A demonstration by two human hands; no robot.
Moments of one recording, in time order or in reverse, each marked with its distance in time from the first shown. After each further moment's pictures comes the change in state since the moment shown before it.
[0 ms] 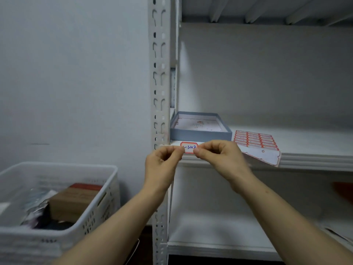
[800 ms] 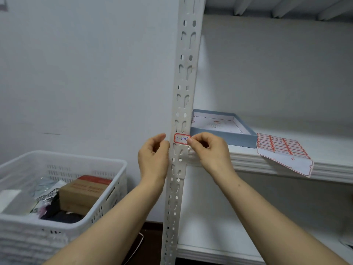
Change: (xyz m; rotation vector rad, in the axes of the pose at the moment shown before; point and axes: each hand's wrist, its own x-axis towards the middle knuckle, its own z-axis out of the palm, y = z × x) left_hand 0.044 -0.023 -0.041 -0.044 0.318 -0.088; right_hand 0.044 0.011 0.075 -0.150 0.088 -0.053
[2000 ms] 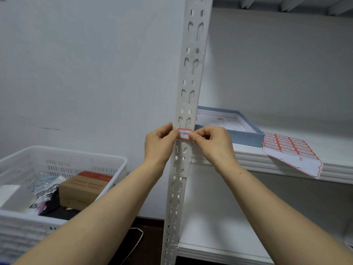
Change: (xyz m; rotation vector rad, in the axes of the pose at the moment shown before) left_hand 0.039 -0.007 0.007 0.003 -0.190 -0.082; right_hand 0.022 -0.003 0.006 -0.155 -0.001 0.042
